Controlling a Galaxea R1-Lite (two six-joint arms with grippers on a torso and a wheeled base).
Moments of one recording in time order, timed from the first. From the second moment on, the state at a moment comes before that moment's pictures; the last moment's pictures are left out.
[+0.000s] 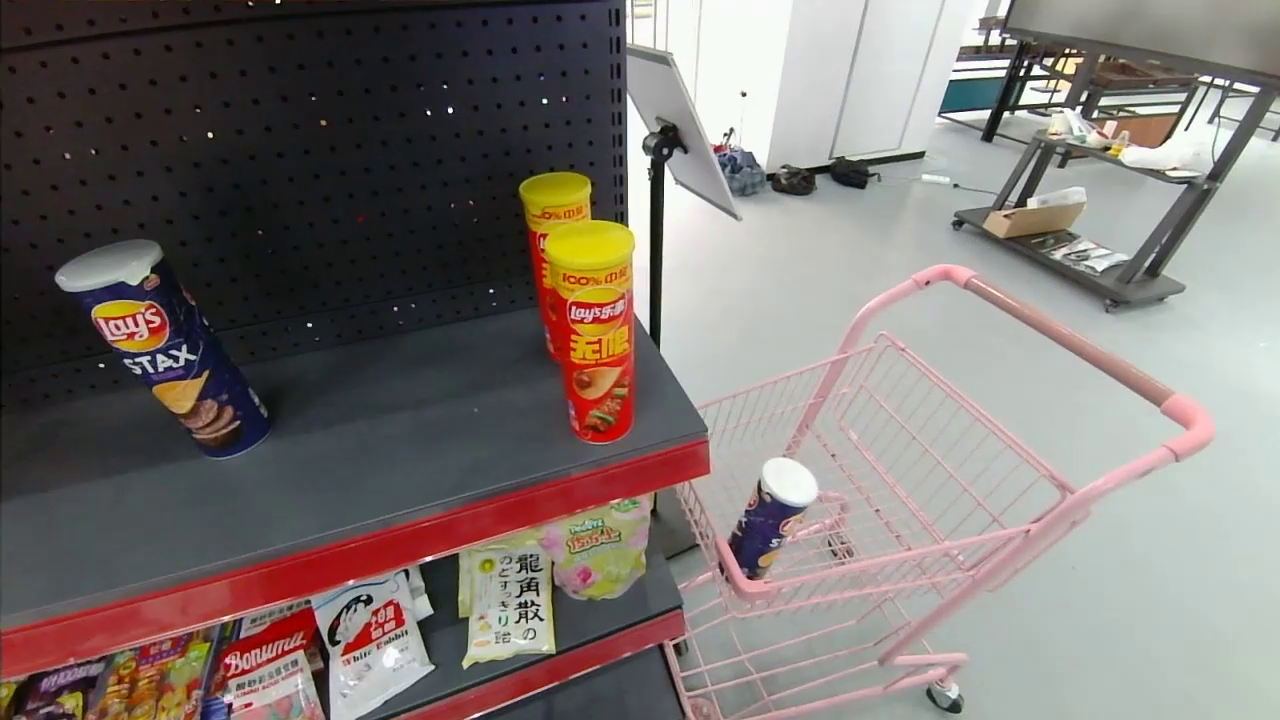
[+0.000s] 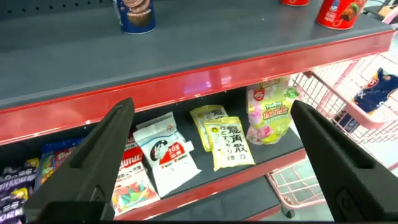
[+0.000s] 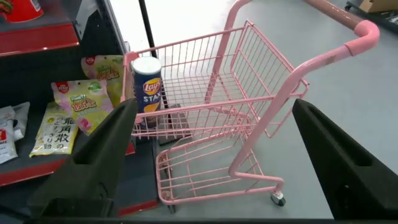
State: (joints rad) left arm 0.00 0.00 0.00 0.00 -0.02 -0.01; right arm 0.00 0.00 0.00 -0.01 0.06 0.00
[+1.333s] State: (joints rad) left arm 0.00 0.00 0.00 0.00 -0.02 -0.01; right arm 0.00 0.00 0.00 -0.01 0.06 0.00
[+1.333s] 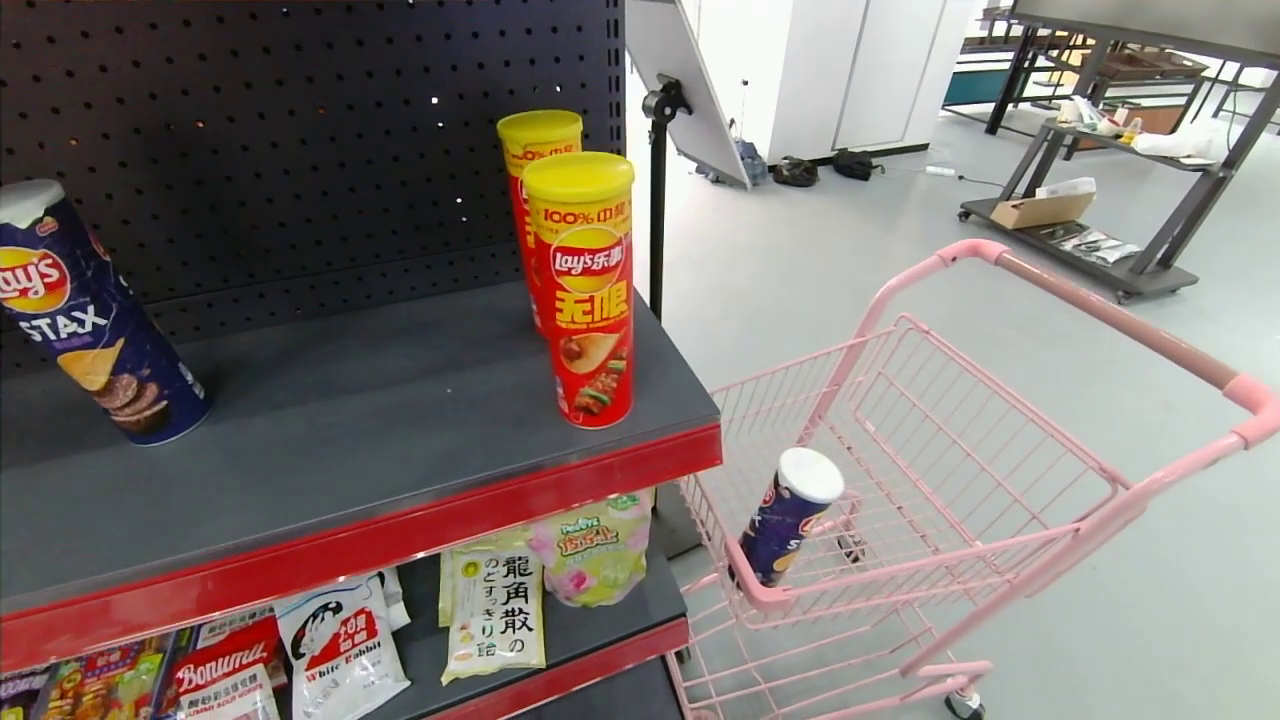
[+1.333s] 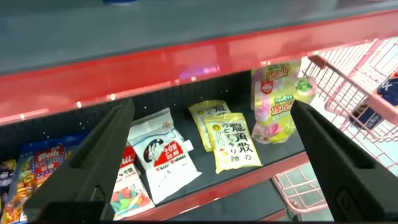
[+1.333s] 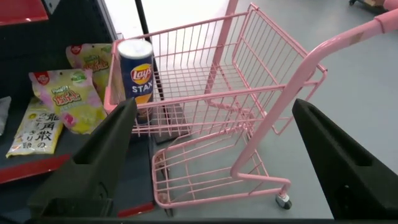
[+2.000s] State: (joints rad) left arm 0.00 0.00 0.00 0.01 -0.02 -0.01; right arm 0.00 0.00 0.00 0.00 0.06 0.00
